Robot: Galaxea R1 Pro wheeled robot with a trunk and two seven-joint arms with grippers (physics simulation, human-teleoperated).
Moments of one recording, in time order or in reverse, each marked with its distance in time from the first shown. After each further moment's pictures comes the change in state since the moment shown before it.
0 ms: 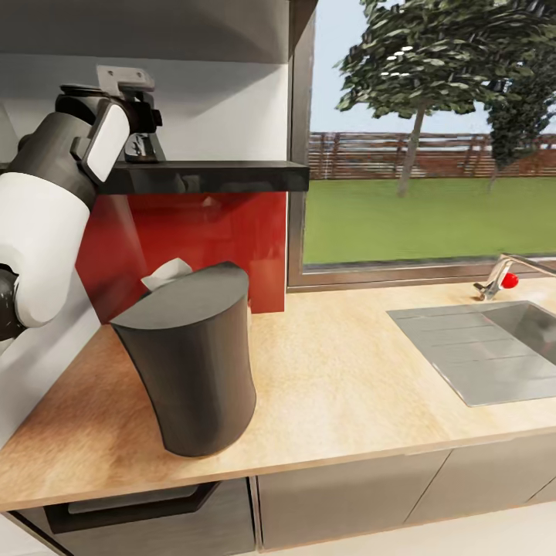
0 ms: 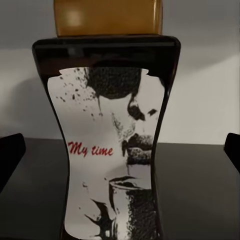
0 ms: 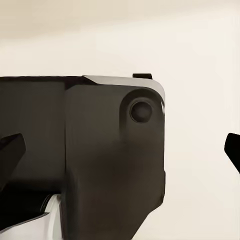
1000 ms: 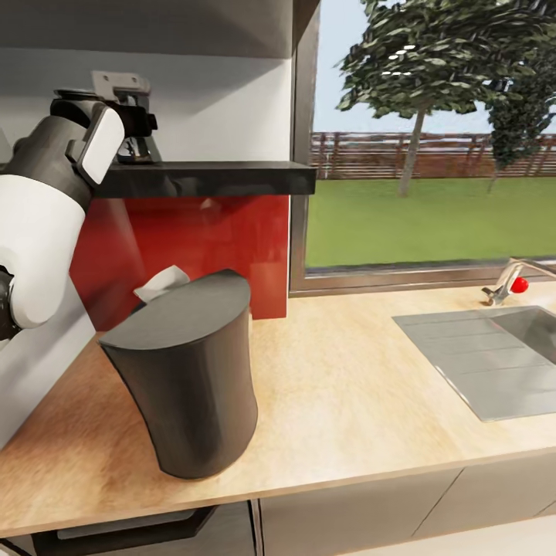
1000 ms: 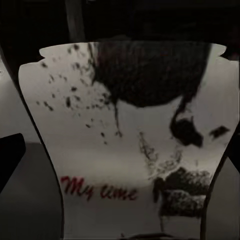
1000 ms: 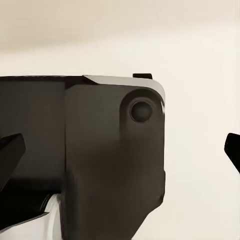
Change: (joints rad) left arm 0.005 0.019 -0.001 0.011 0.003 0.001 -0.004; right arm 0.000 0.000 0.001 0.000 0.001 0.000 0.000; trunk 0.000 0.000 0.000
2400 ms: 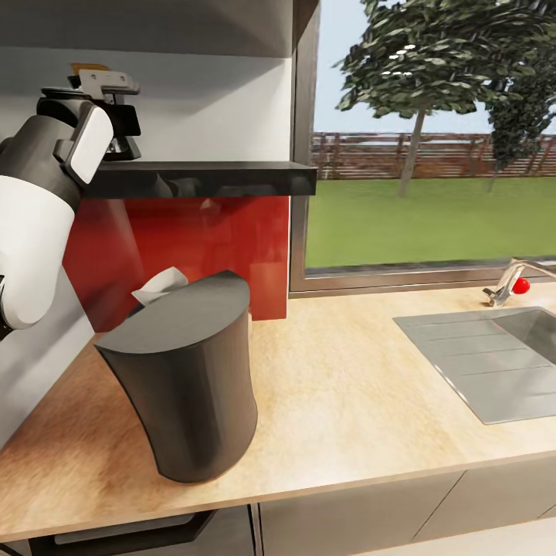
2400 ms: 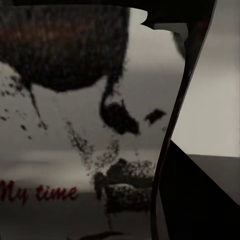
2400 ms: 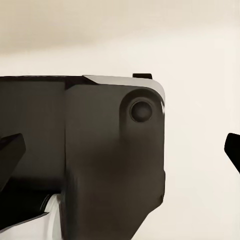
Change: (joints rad) left arm 0.002 0.032 -0.002 -0.010 0.008 0.003 -0.007; right arm 0.000 0.000 0.000 0.000 0.000 0.000 0.000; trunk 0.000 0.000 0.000
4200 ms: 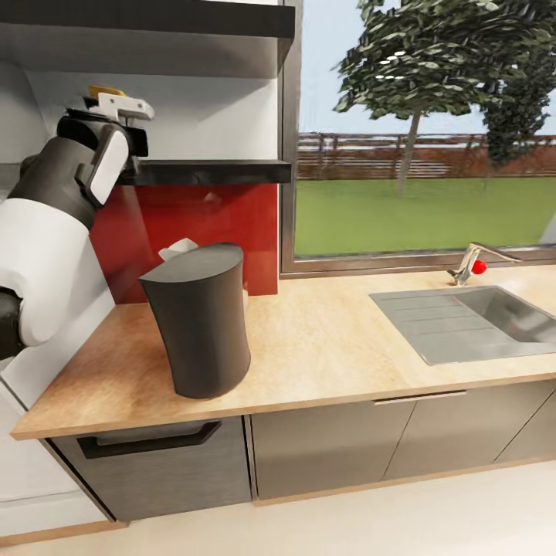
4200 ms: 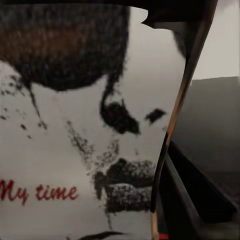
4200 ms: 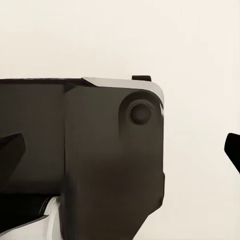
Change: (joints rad) left arm 0.078 -0.012 -0.015 -0.088 -0.094 0.107 0.021; right arm -0.003 -0.001 -0.003 -0.002 -0.001 0.000 0.000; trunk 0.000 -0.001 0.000
